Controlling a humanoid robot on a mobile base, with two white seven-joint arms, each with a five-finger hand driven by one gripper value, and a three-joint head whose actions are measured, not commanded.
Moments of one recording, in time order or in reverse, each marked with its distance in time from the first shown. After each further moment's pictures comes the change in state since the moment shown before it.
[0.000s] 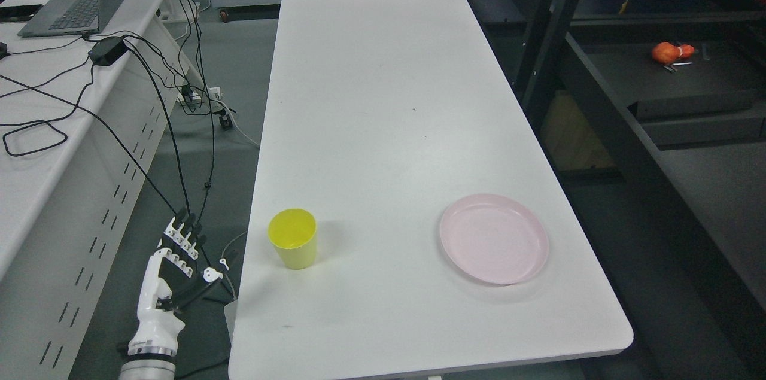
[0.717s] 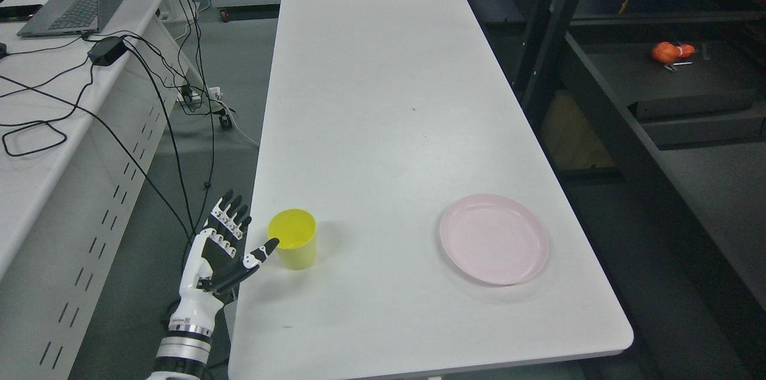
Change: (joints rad) left arm -0.105 0.000 -0.091 0.120 0.033 -0.071 -0.116; right arm 0.000 0.000 0.000 0.000 0.000 0.000 0.000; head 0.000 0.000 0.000
